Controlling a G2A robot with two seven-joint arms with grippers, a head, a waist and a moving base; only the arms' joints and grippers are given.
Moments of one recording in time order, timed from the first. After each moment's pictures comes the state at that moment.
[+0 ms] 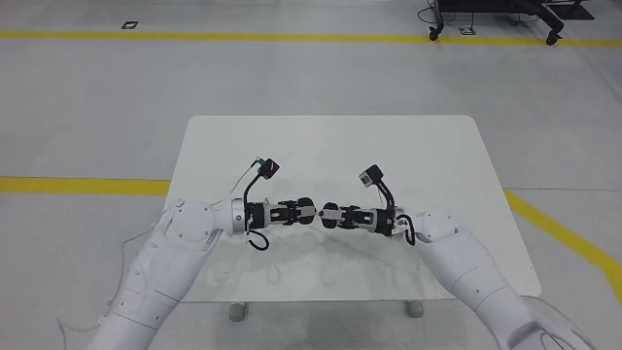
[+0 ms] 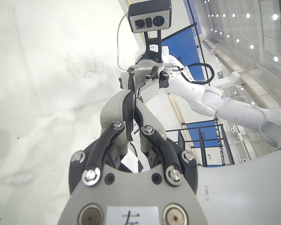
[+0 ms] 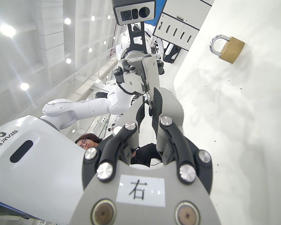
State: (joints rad) left arm 1.14 -1.16 -1.08 -1.39 -0.08 -0.39 -1.03; right arm -1.08 -1.20 0.91 -1.01 0.56 -0.71 1.11
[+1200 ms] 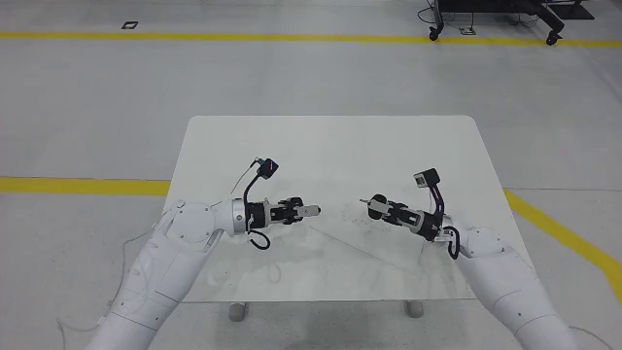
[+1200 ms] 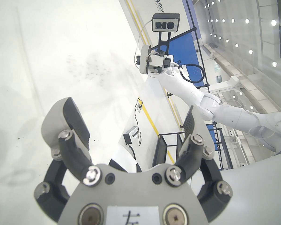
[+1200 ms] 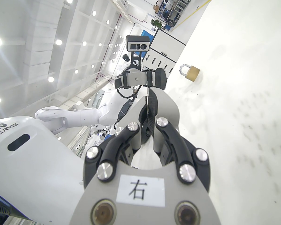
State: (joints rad) left arm 1.14 -1.16 -1.07 -1.39 -0.08 -0.37 -1.00; right arm -1.26 -1.06 1.13 -1.10 0.52 -0.83 0.99
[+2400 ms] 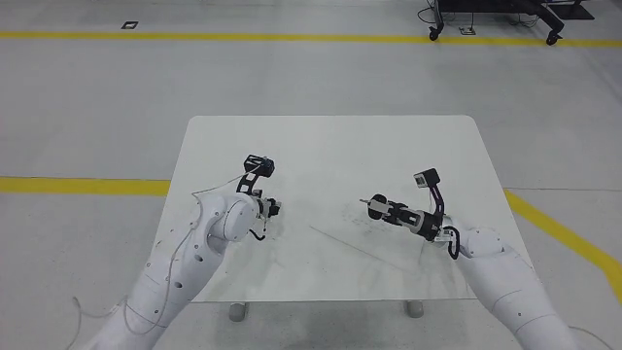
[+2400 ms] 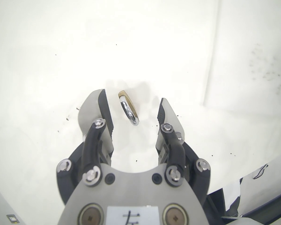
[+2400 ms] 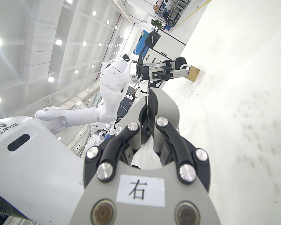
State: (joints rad) left arm 1.07 -1.17 -0.92 -1.52 0.95 0.20 -1.01; right arm -1.26 -1.06 1.13 -1.10 0.52 -0.83 0.99
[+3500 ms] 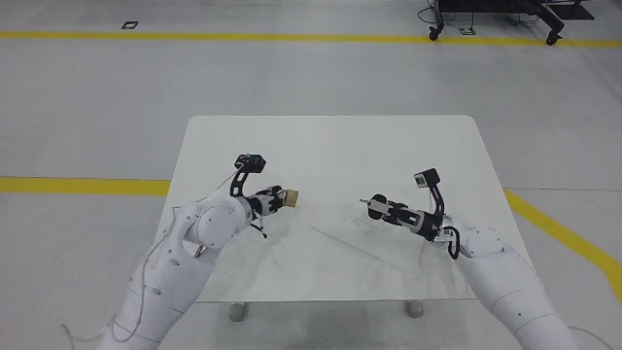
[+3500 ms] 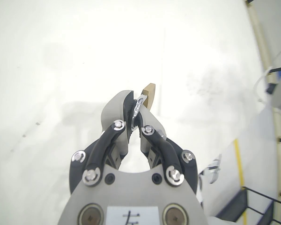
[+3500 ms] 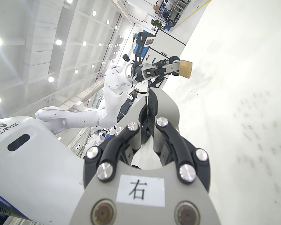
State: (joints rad) left arm 1.20 -1.18 -1.11 -1.50 0.50 0.01 -0.74; right arm -1.26 -1.06 1.13 -1.10 0.52 -0.83 0.99
